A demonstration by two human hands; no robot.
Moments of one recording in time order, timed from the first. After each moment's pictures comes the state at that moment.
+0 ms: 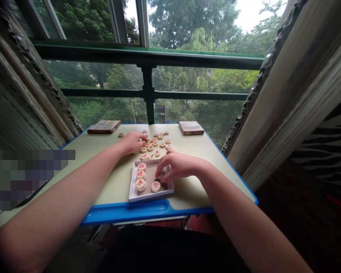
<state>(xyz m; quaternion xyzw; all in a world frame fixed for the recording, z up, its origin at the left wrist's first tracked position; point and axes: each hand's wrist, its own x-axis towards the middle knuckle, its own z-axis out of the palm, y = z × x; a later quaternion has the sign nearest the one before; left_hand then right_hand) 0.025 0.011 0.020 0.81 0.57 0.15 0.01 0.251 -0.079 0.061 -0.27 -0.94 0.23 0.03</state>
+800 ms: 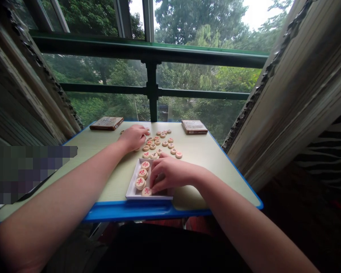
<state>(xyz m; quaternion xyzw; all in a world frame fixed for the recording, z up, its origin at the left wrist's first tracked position) 0.027 0.002 0.025 0.81 0.55 0.18 -0.10 0.233 -0.089 0.050 -0.18 -0.95 0.24 0.06</state>
